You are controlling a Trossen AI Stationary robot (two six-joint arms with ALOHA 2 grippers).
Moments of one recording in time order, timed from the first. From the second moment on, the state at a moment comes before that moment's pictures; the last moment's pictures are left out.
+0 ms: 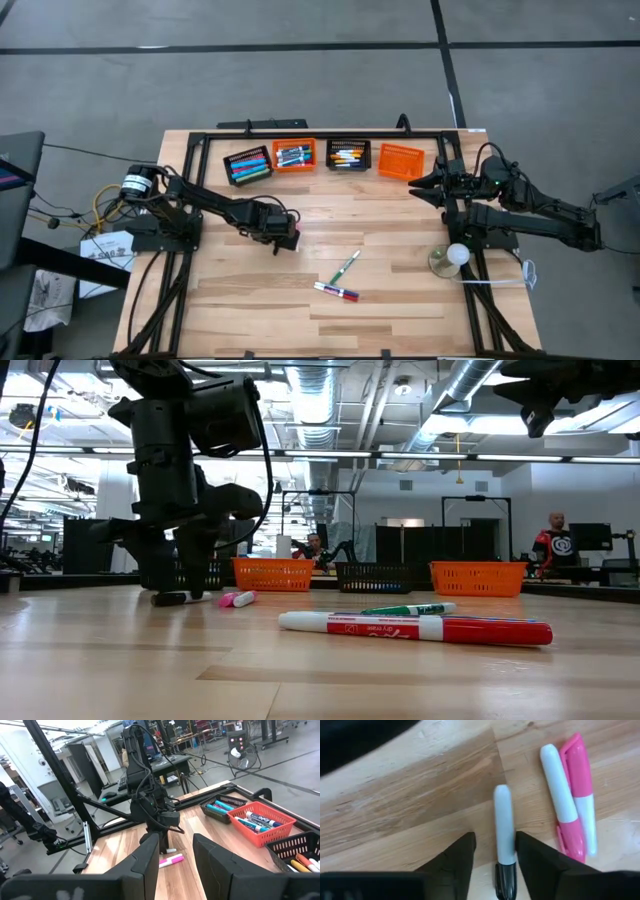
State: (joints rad) left arm -0.12 1.70 0.83 -0.51 -0.07 -1.31; right arm -0.30 0.32 0.48 -0.25 -0.28 0.26
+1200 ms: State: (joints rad) left arm -0.07 1.39 0.83 -0.48 -0.14 -1.18; right arm -0.30 0.32 0.48 -0.20 -0.26 0.26
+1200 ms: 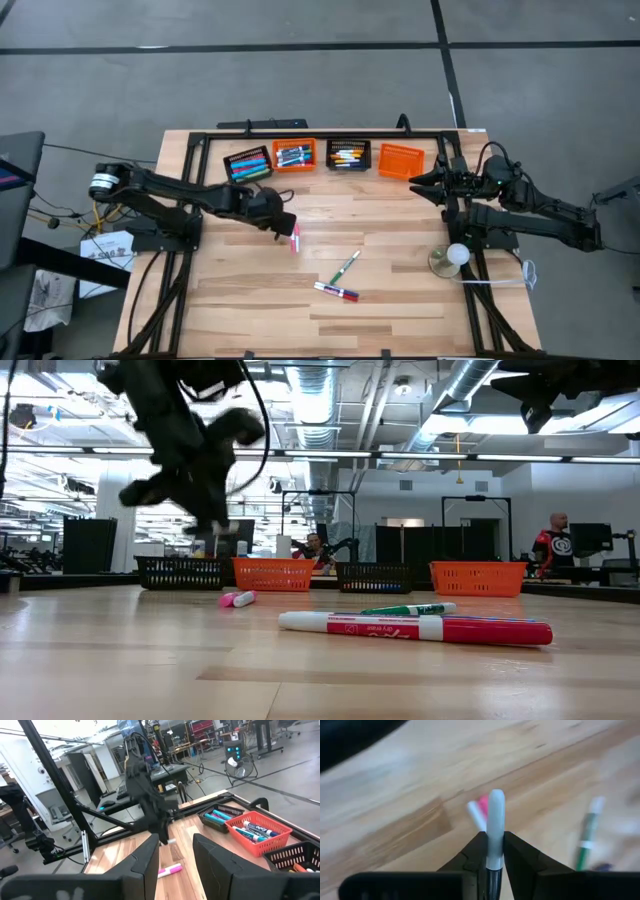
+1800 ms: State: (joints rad) left arm 0.10 1.29 0.83 -0.02 -0.08 -0.84; right arm -0.30 0.32 0.48 -0.20 -0.26 0.26
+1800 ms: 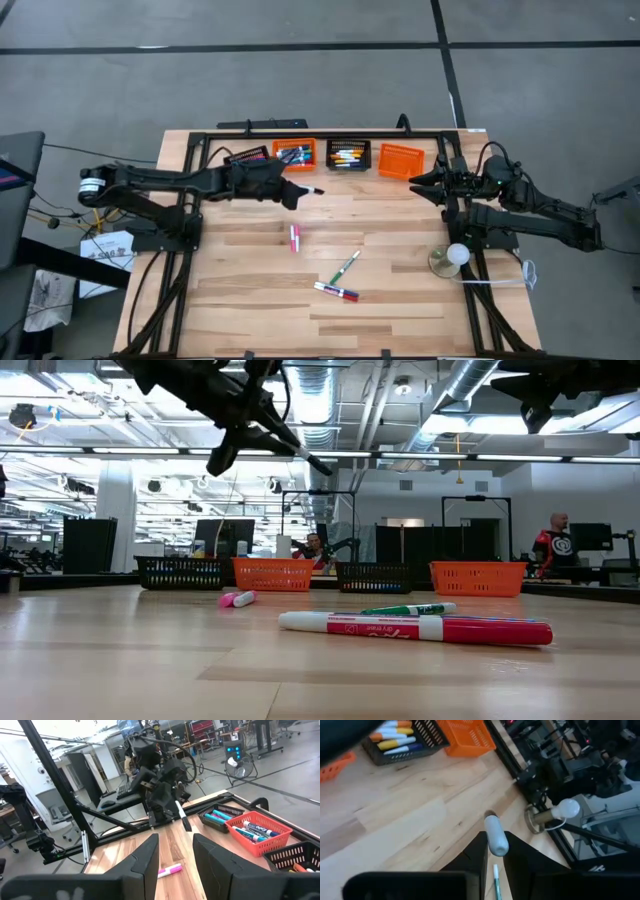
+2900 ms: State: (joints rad) left arm 0.37 1.93 1.18 0.43 0.12 -0.82; right arm -0.31 0.32 0.48 -0.20 -0.26 0.31
